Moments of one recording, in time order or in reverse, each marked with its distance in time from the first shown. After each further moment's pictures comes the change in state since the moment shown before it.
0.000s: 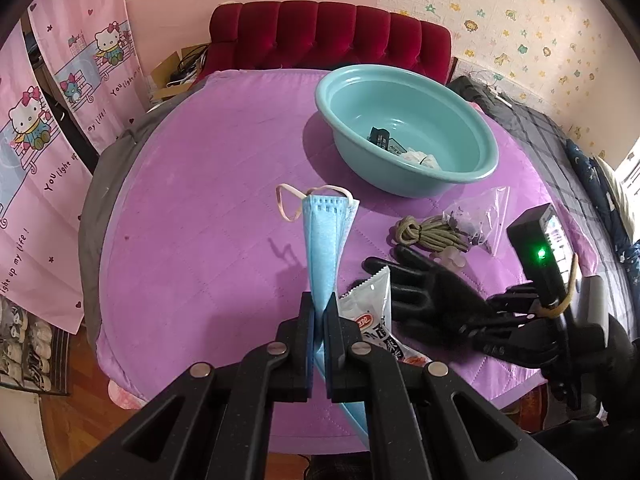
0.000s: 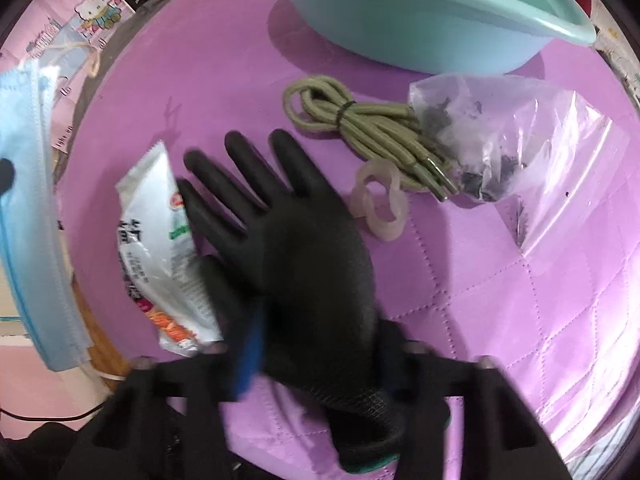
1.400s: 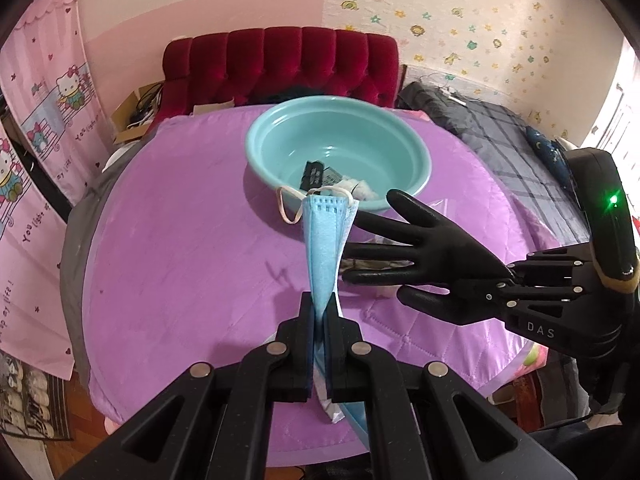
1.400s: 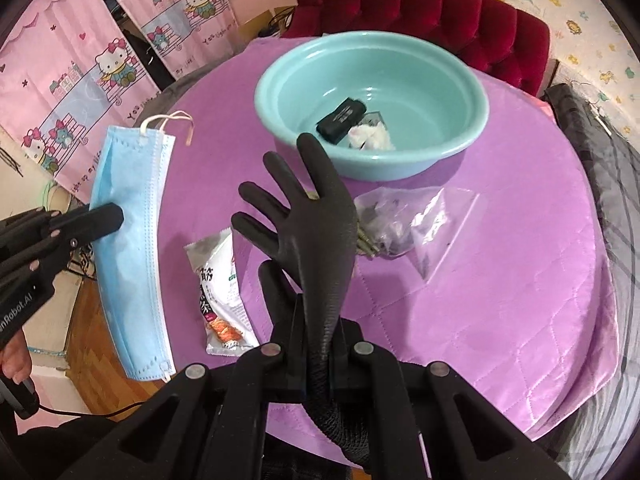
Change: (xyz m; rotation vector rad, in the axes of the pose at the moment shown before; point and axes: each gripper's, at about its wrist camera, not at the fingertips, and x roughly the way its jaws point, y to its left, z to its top) left arm -0.032 -0.046 0.021 0.135 -0.077 -0.099; right arm -0.140 -0.009 -0.031 0.027 -0.260 -0.048
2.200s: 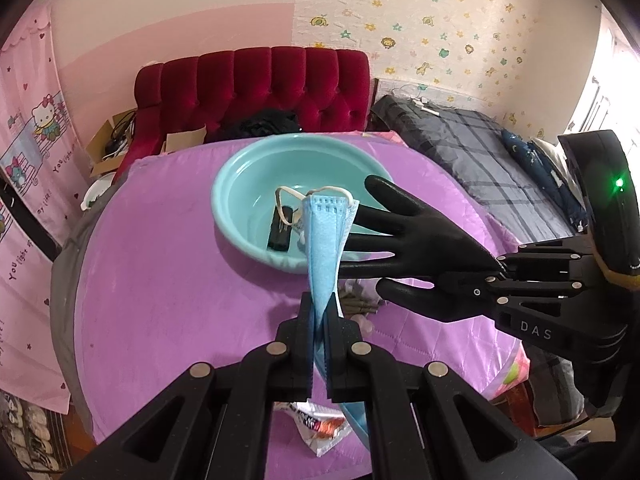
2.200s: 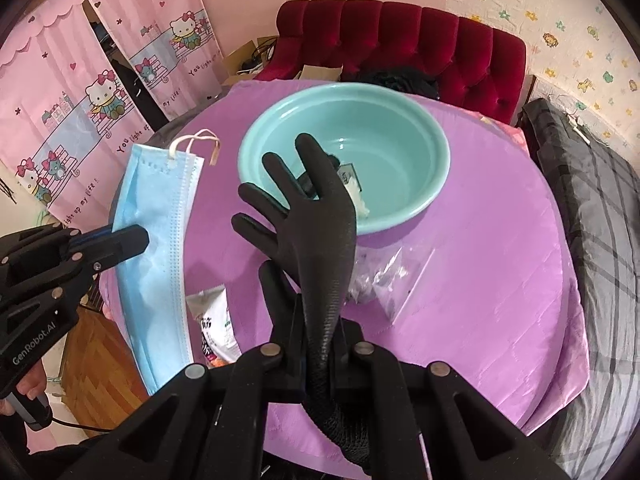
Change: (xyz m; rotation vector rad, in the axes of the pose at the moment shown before) left arm -0.005 -0.015 0.053 0.071 -0.049 -0.070; right arm -0.051 -0.006 0.036 0.034 -0.086 -0.047
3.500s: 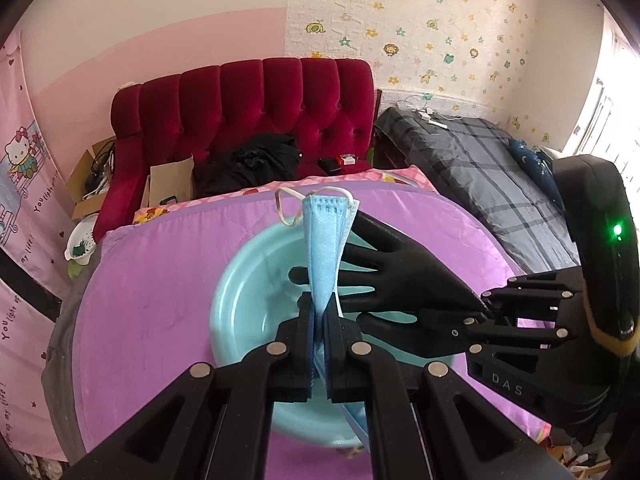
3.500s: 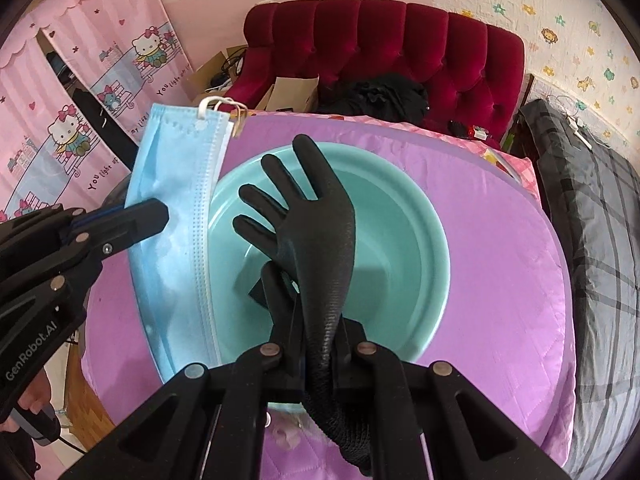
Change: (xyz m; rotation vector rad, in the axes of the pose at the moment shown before) left arm 0.101 0.048 0.140 0.047 -0.008 -0.014; right arm 0.079 -0.044 0.155 0.071 0.021 -0.026
